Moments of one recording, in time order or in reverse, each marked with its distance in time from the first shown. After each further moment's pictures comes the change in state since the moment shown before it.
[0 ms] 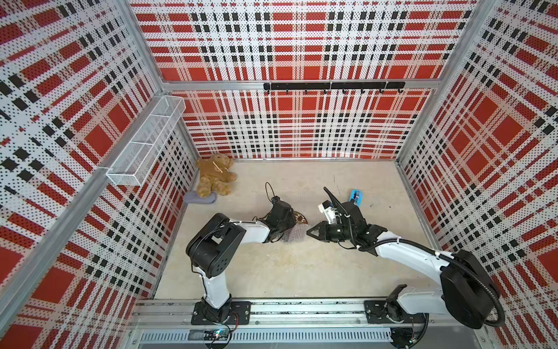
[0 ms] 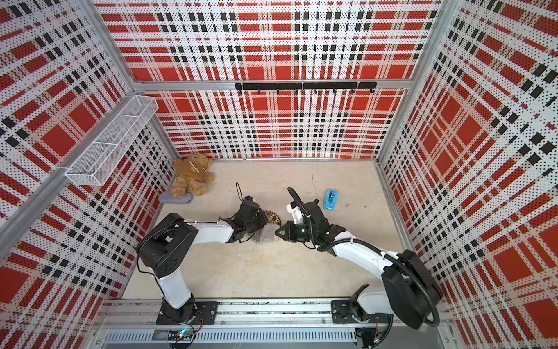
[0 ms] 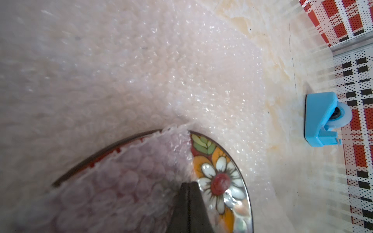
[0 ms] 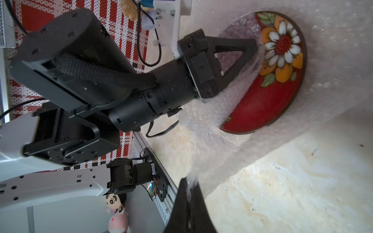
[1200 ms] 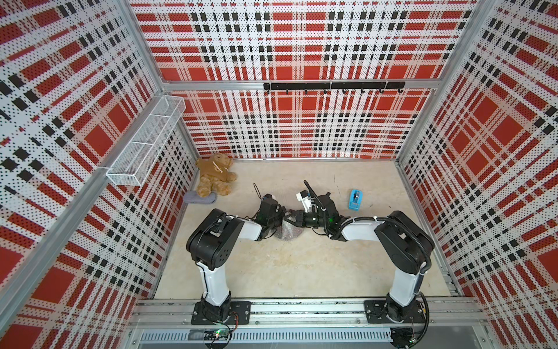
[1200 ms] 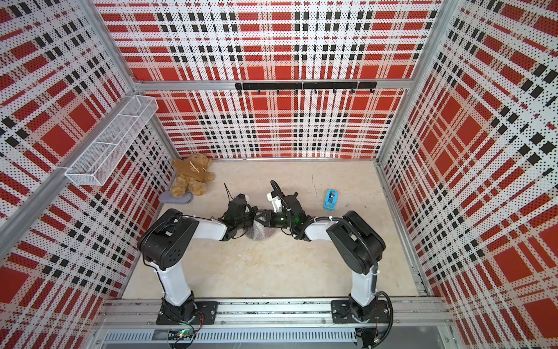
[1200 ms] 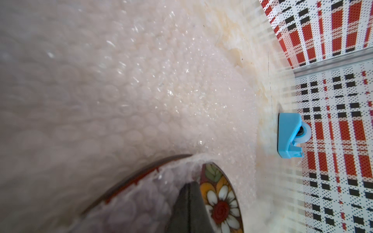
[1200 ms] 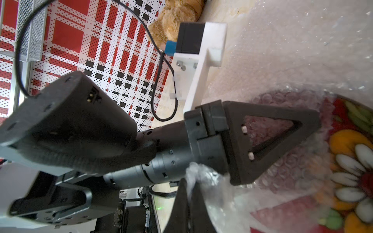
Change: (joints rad) left arm 0.154 0.037 -0.083 0.240 0.198 -0.055; right arm 0.020 0.466 0.154 0.540 0.002 0.044
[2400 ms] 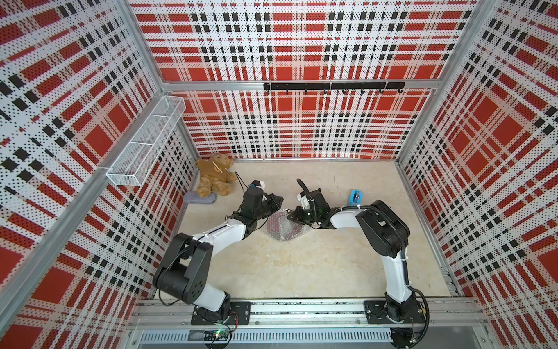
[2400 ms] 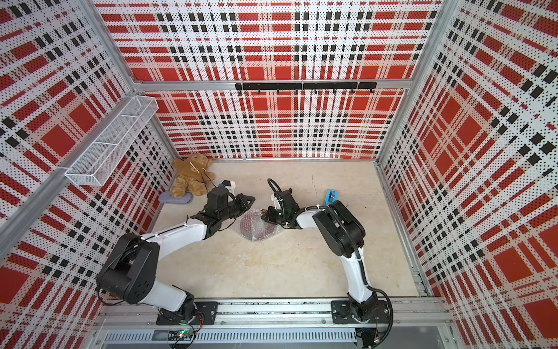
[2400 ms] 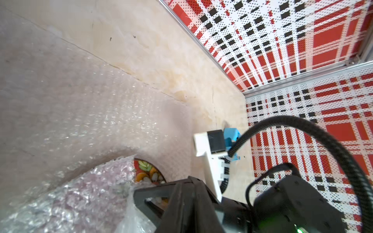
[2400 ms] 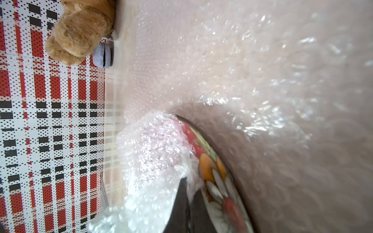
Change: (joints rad) left arm 0.065 -0.358 0.034 -0.236 0.075 0.048; right arm -0.040 0.274 0.279 -0.303 0.088 -0.028
